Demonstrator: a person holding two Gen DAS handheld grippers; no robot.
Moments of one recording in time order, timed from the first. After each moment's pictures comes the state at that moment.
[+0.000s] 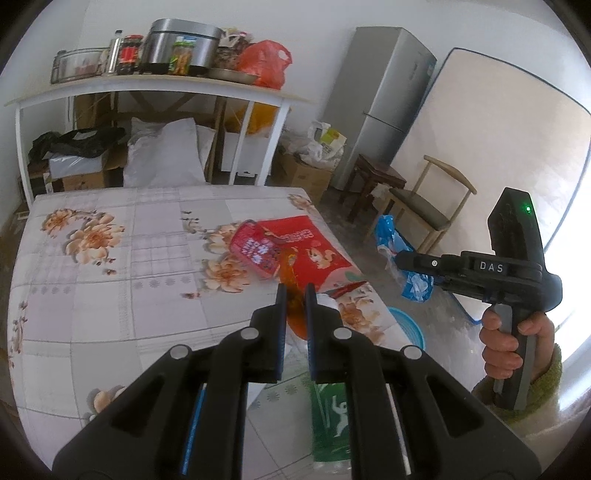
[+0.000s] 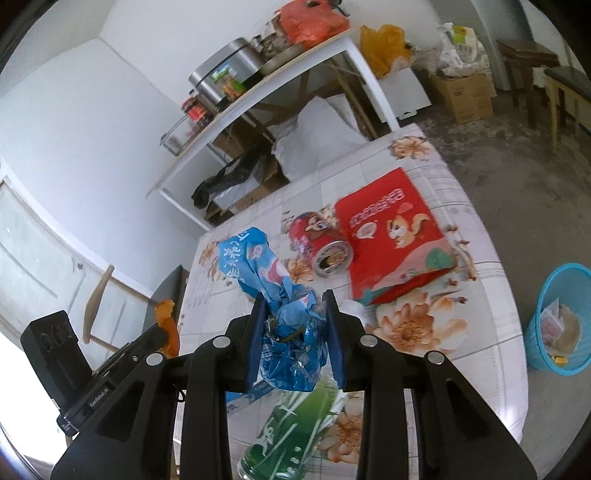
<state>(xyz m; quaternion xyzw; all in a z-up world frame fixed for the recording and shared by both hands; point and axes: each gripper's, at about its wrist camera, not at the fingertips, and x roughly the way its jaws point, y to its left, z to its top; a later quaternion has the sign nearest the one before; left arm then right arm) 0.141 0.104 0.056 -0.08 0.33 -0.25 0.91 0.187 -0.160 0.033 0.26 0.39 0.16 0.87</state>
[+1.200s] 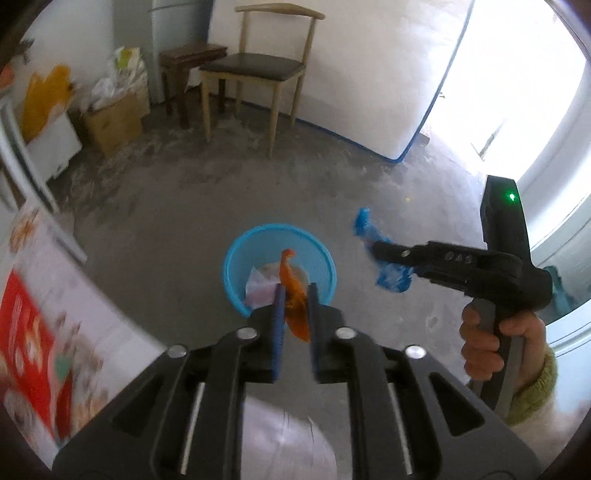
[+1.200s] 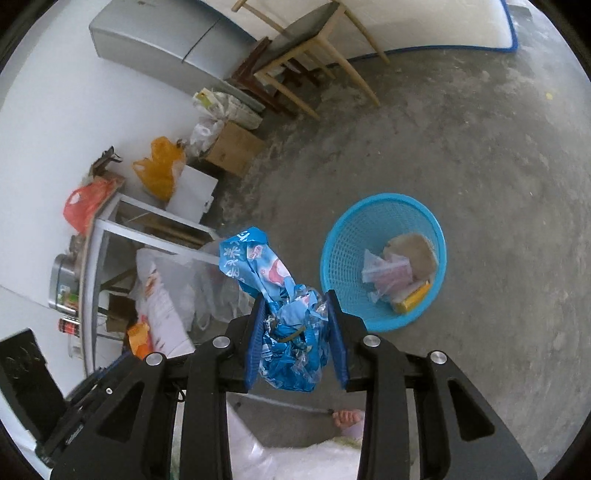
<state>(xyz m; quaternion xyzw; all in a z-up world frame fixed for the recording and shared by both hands) 0.167 -0.327 -0.020 0.18 0.43 -0.50 0.73 0.036 -0.485 -0.129 0.51 0.31 -0.19 0.78</state>
